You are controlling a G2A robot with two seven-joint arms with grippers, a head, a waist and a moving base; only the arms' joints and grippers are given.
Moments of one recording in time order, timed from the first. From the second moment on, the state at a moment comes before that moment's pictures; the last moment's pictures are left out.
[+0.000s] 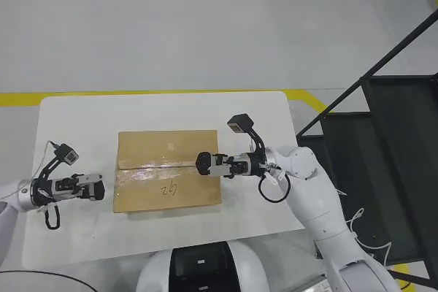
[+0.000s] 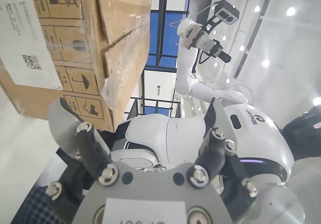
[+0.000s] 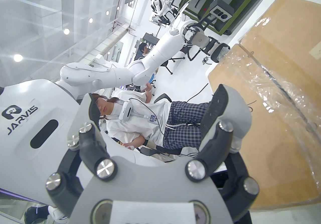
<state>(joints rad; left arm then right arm) 1.20 -0.79 -1.42 -1.23 -0.58 -0.26 -1.54 -1.15 -1.32 1.27 -1.50 0.38 -0.50 1.32</state>
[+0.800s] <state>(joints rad) 1.15 -0.80 -1.36 -1.23 -0.48 -0.24 -1.52 -1.15 -1.32 1.27 -1.50 0.38 -0.50 1.32</state>
